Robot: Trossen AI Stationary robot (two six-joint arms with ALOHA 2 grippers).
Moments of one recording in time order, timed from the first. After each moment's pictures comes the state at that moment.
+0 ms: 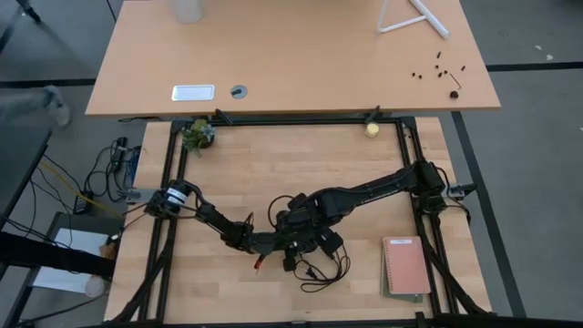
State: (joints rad) left arm -0.38 2.13 0.87 0.97 -0.54 -0.11; right arm 0.25 2.02 1.82 -1.18 0.04 -0.41
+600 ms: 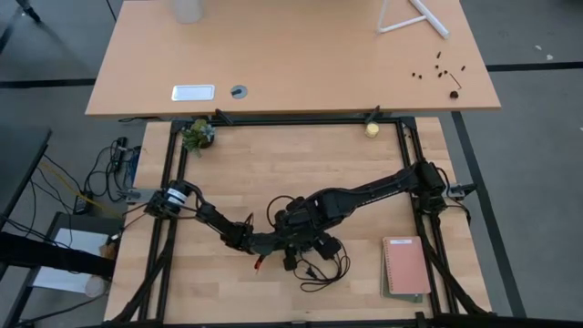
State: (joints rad) left arm -0.38 2.13 0.87 0.98 -0.58 -0.14; right arm 0.26 2.02 1.82 -1.13 -0.02 -0.36
